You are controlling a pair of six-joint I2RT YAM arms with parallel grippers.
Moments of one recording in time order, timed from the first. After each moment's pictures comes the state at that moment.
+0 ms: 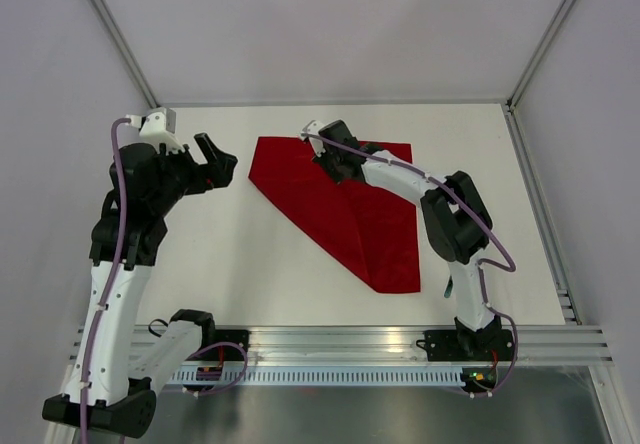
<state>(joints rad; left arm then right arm) -0.13 0.88 1.23 -0.65 0.11 -0.33 0.65 2.11 1.66 -0.37 0.12 -0.24</state>
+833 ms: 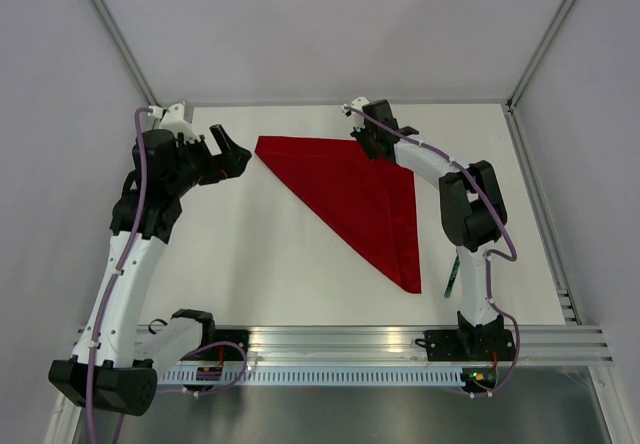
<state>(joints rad) -0.13 1.00 1.17 -0.53 0.19 -0.38 0.42 2.14 1.67 -0.29 0.13 -0.28</state>
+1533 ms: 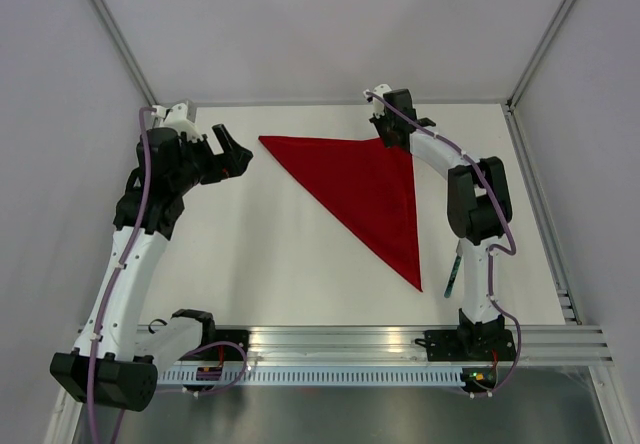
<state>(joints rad) -0.13 1.03 1.16 -0.51 0.19 -0.38 0.30 2.18 1.74 -0.27 0.12 -0.27</state>
